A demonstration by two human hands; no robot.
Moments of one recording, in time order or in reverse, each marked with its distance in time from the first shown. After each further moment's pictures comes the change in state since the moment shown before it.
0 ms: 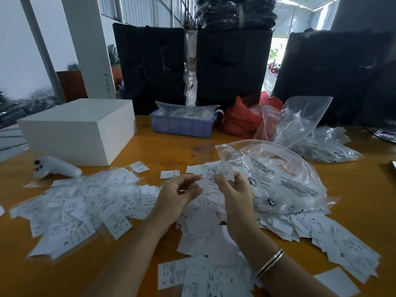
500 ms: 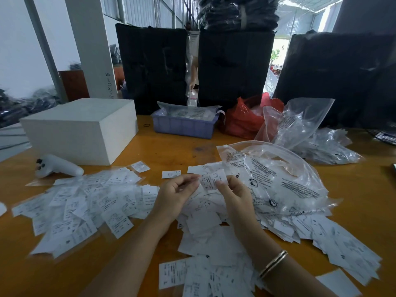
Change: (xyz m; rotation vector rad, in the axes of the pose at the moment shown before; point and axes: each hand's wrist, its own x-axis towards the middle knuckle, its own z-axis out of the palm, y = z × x) left_hand 0.003 0.000 -0.002 -0.021 0.046 0.008; right_hand 0.002 0.002 -0.007 -0.278 -0.084 -0.113
